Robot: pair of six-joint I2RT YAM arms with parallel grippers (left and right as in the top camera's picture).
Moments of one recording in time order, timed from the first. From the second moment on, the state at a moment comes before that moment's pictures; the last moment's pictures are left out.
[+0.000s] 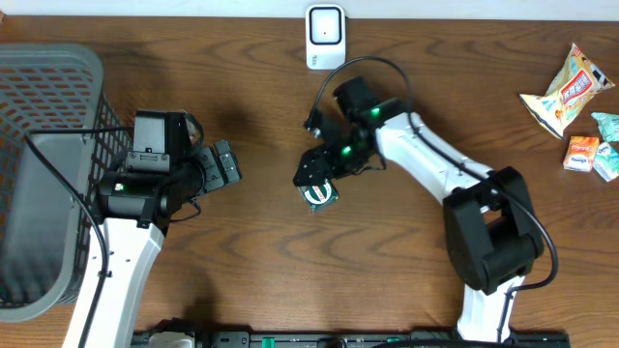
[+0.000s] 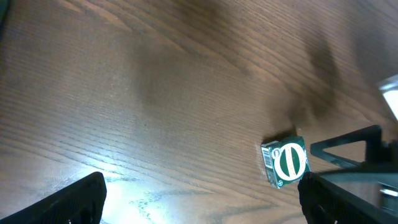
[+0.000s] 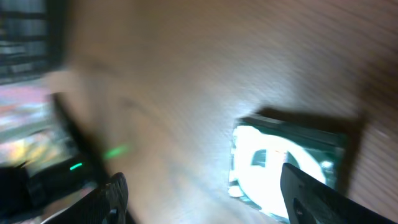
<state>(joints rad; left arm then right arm) -0.10 1.20 1.09 -0.92 0.10 -0.46 0.48 2.03 1.48 -0.81 -0.74 0.02</state>
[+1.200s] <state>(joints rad) -0.10 1.20 1.09 -0.92 0.10 -0.46 0.66 2.03 1.38 -0.76 -0.09 0.17</state>
